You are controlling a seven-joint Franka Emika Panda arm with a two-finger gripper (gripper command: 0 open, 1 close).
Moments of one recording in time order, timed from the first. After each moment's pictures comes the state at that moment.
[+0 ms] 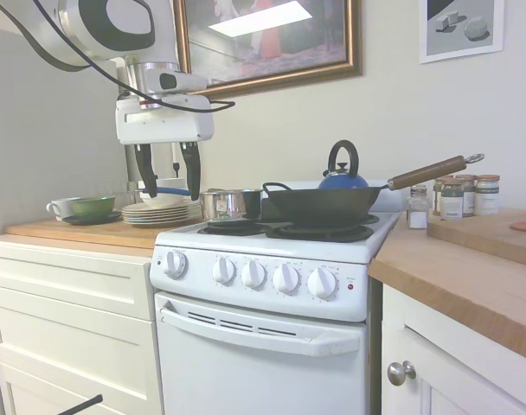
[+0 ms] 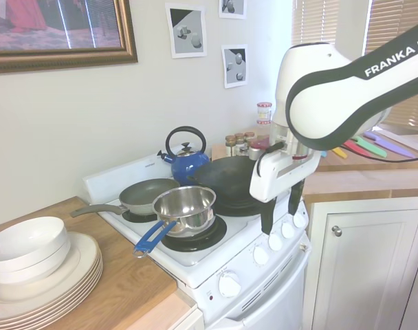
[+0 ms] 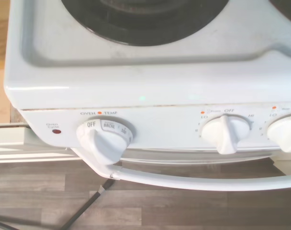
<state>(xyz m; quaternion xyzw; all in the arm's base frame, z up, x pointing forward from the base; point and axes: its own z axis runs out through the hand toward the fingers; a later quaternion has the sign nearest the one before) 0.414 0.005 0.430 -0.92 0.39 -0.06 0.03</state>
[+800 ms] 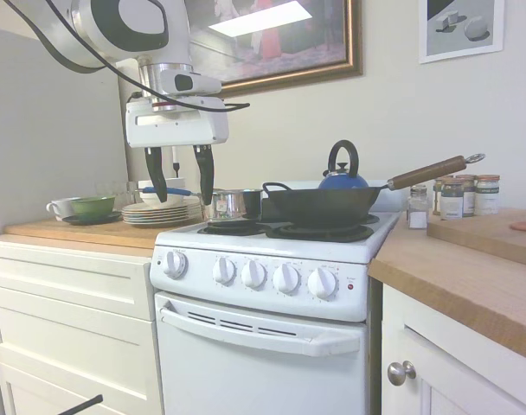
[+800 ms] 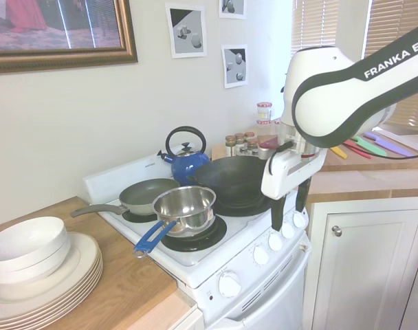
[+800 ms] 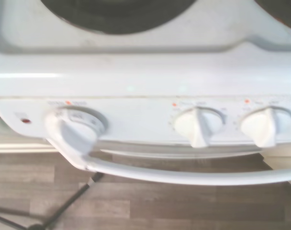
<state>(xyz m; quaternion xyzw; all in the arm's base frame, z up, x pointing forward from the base) 0.413 -0.029 0.423 -0.93 0.37 -0.05 0.02</state>
